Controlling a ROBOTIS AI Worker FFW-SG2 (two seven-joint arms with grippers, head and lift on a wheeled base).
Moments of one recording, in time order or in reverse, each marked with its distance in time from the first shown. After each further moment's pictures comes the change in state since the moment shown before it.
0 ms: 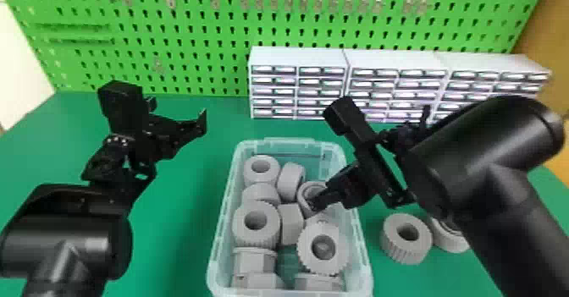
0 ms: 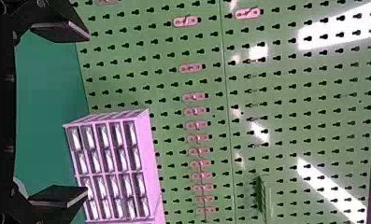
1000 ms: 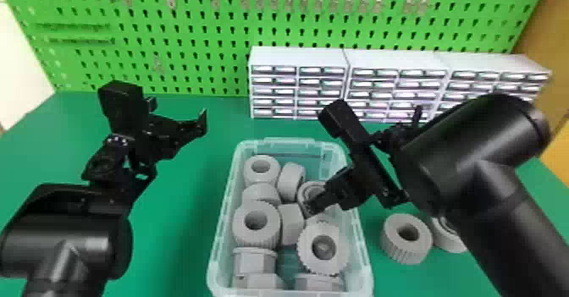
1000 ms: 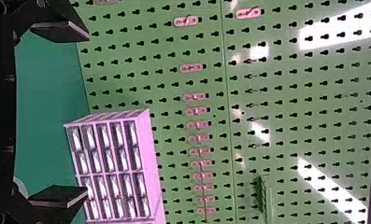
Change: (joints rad) left arm 0.000 -0.001 0.001 0.000 0.001 0.002 -0.001; right arm -0.019 0.004 0.022 0.039 -0.004 0.000 0.000
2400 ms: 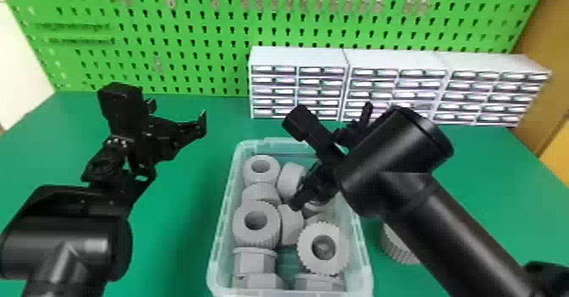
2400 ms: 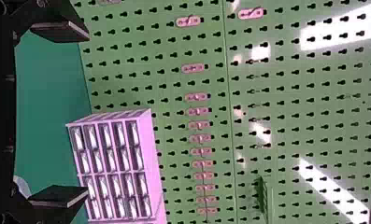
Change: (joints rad) left arm 0.005 -0.001 0.002 0.001 0.002 0.000 0.000; right arm -0.080 0.121 0.140 0.315 0.404 -0.283 0.302
